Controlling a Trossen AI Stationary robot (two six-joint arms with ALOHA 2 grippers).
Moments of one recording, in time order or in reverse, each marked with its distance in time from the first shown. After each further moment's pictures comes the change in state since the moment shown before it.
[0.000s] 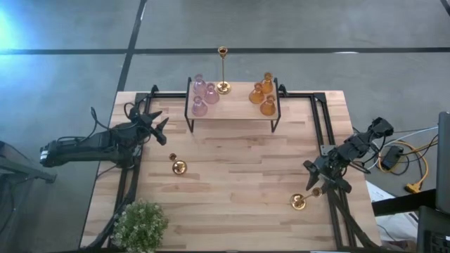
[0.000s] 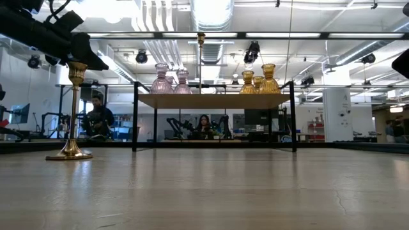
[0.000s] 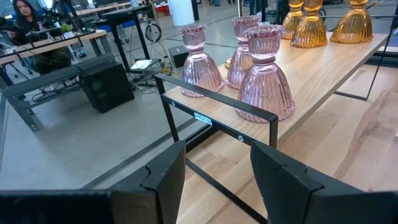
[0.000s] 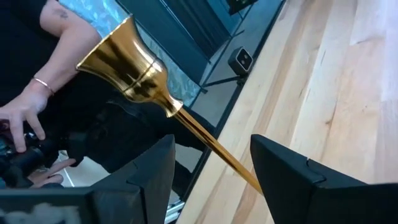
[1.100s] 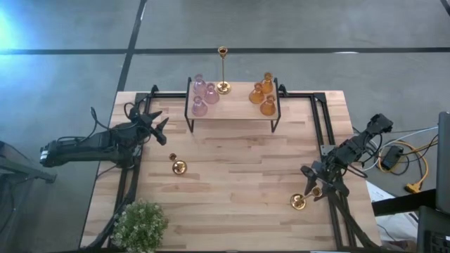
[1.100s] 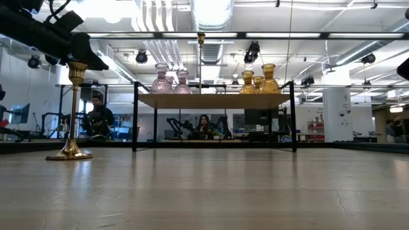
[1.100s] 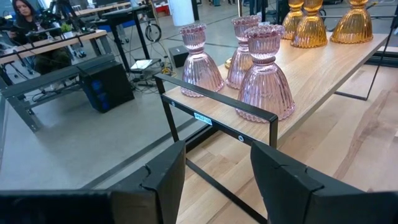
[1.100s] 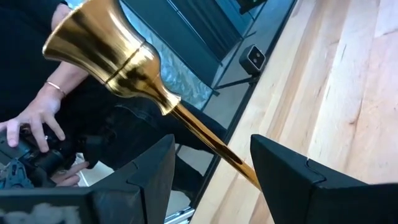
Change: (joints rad) left arm 0.000 0.000 0.000 0.000 0.000 0.000; right arm 0.068 0.061 -0.091 0.205 0.039 0.060
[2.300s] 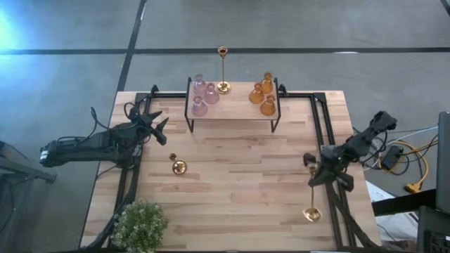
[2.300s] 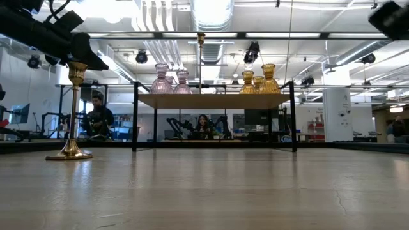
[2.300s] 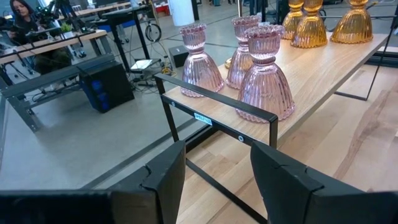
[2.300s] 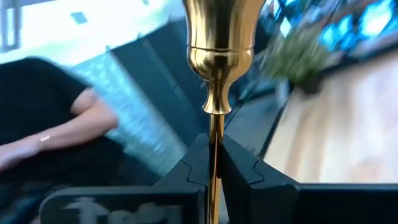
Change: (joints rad) left arm 0.000 0.000 0.000 0.000 0.000 0.000; right arm -0.003 0.094 0.146 0.194 0.217 -0.109
